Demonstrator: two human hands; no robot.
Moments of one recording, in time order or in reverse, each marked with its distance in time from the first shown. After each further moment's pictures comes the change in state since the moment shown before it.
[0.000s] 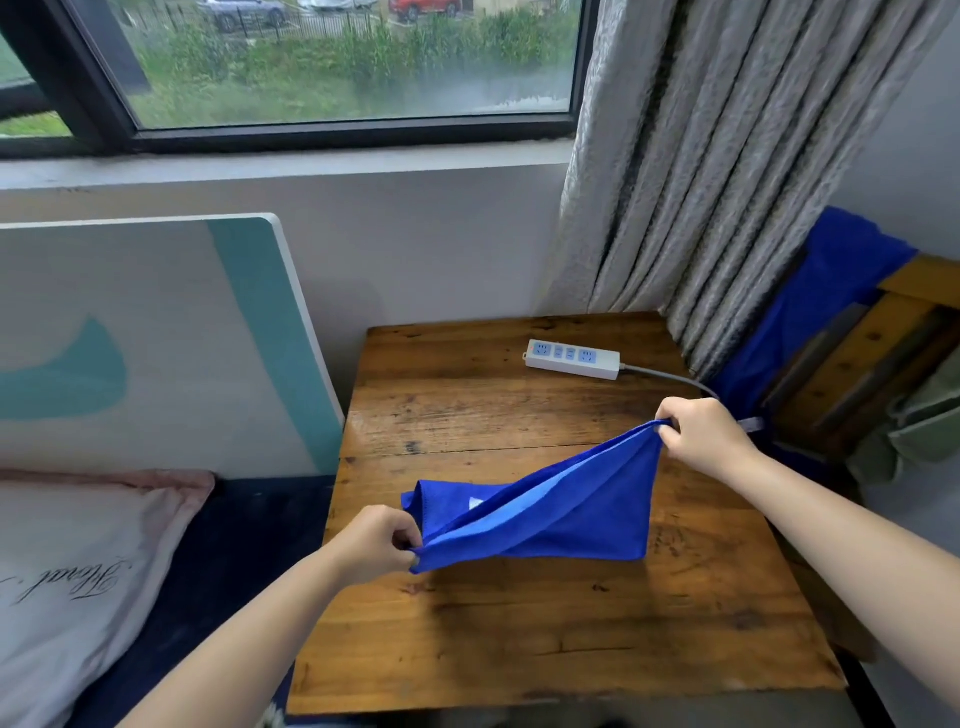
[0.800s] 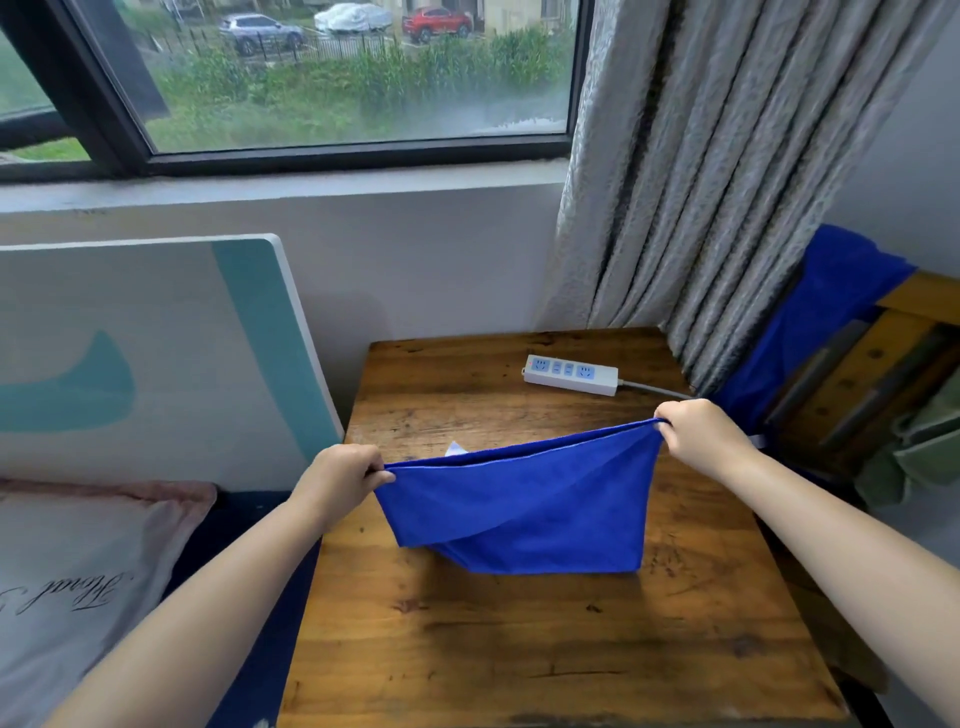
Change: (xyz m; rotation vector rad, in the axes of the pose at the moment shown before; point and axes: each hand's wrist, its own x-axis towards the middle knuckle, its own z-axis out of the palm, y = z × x) left_hand 0.016 0.007 -0.056 0.241 0.457 -0.001; right_hand 0.018 0.013 -0.012 -0.148 -0.020 -0.076
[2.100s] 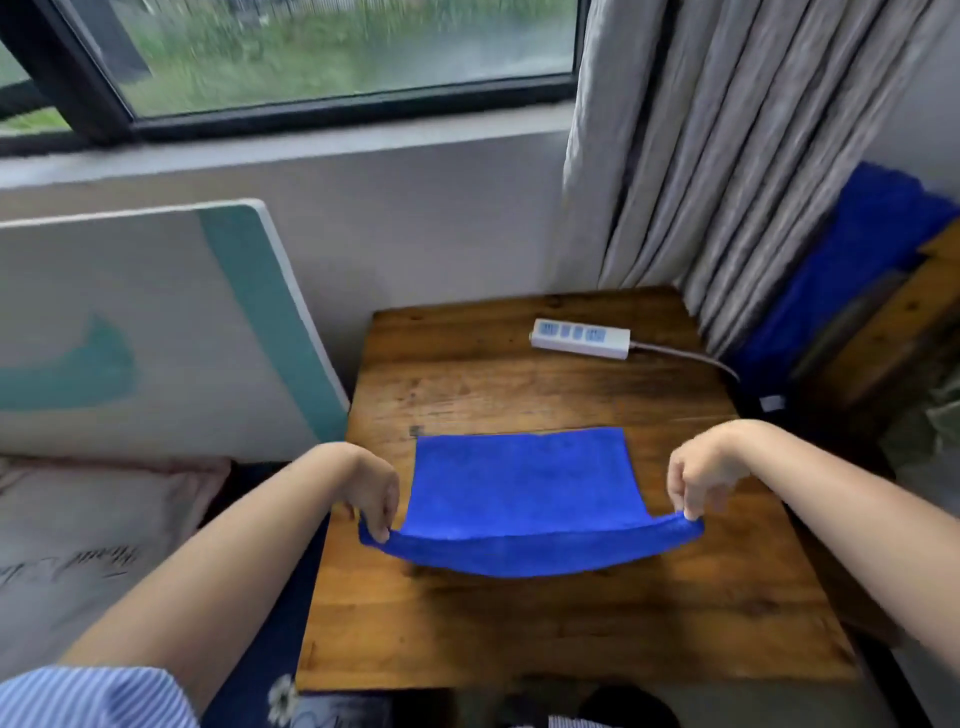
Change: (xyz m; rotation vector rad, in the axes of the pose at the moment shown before) left_hand 0.019 0.034 -0.007 0.215 -1.124 -0.146; right_hand 0.000 0.002 0.017 0.016 -1.196 0.120
